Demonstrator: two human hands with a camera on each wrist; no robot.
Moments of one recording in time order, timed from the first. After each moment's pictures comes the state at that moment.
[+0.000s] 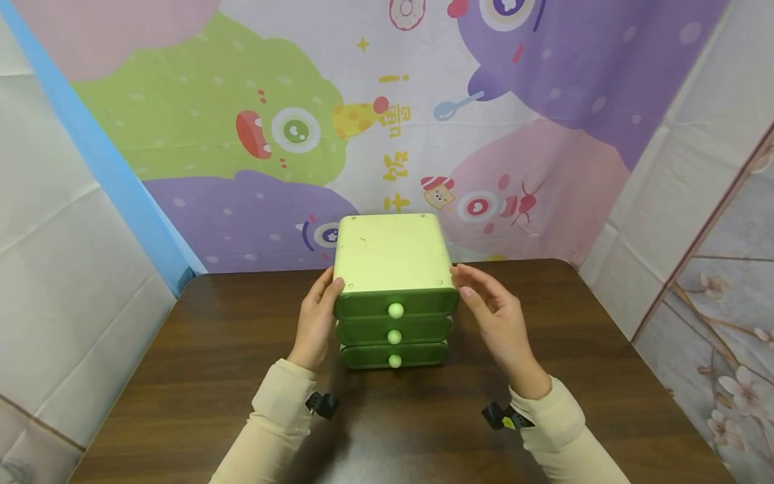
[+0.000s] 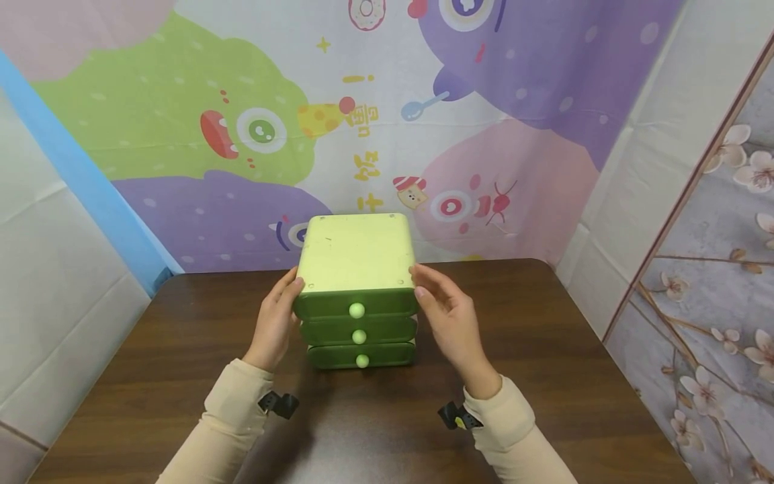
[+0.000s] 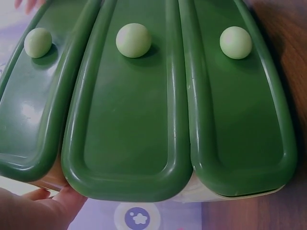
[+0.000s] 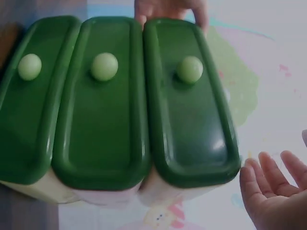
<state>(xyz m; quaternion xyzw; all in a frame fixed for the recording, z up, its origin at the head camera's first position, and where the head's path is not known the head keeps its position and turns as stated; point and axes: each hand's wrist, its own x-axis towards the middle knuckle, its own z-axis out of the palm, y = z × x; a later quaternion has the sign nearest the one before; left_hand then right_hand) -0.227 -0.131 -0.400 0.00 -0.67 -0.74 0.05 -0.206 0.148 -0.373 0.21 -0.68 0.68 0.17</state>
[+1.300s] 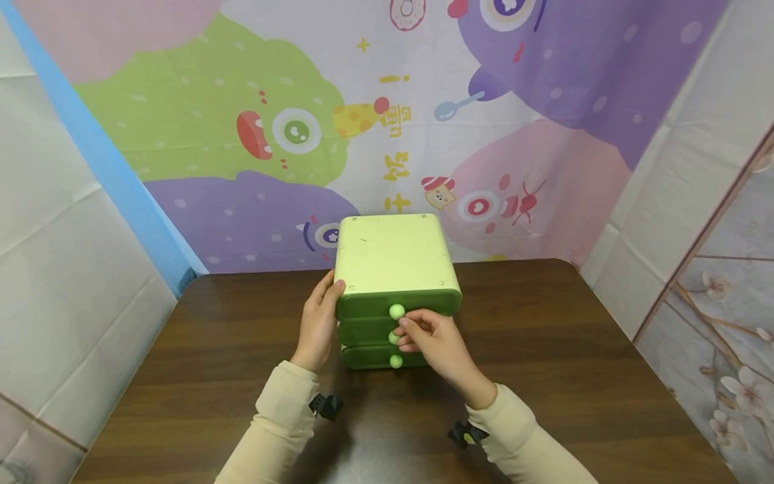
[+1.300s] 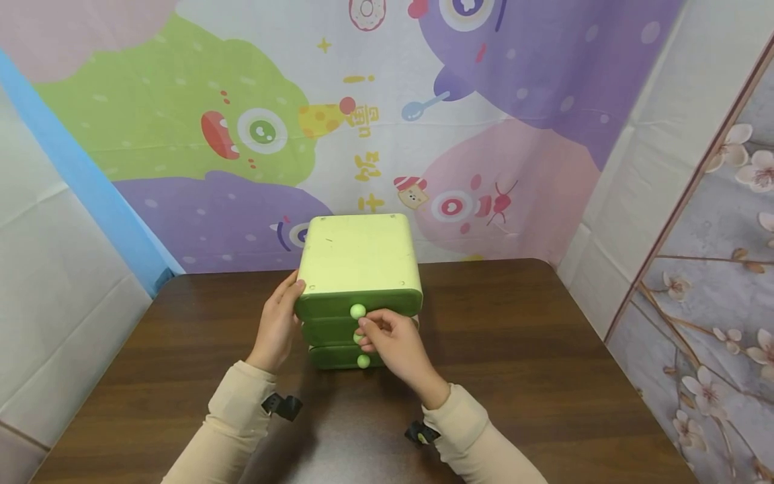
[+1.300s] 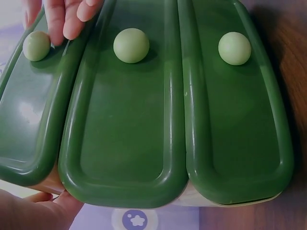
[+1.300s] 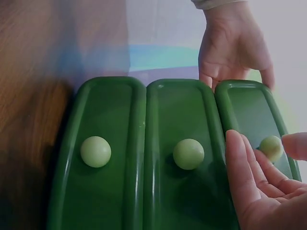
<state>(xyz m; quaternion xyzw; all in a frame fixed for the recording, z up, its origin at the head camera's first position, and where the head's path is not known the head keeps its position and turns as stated) -0.225 -0.127 -0.399 0.01 -0.67 -0.74 0.06 -0.206 0.084 -0.412 0.14 -0.72 0.67 -0.05</state>
